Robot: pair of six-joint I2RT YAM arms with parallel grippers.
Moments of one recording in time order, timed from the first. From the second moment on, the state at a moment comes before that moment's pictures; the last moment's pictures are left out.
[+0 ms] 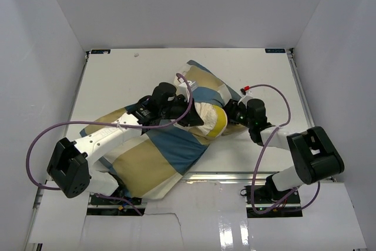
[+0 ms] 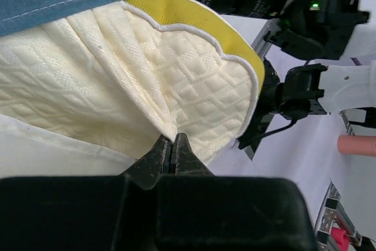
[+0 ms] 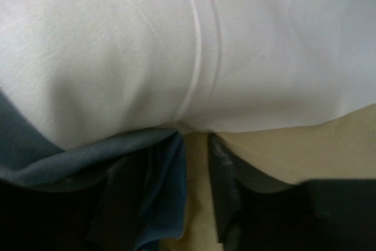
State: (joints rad) left arm -0.75 1.37 1.04 -0.18 0.49 -0.48; right arm 0.37 1.49 0.47 0.64 -0.38 0.65
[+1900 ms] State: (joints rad) left arm -0.82 1.07 0.74 -0.01 0.31 -0.51; right arm 0.36 1.91 1.37 -0.12 -0.57 0.41
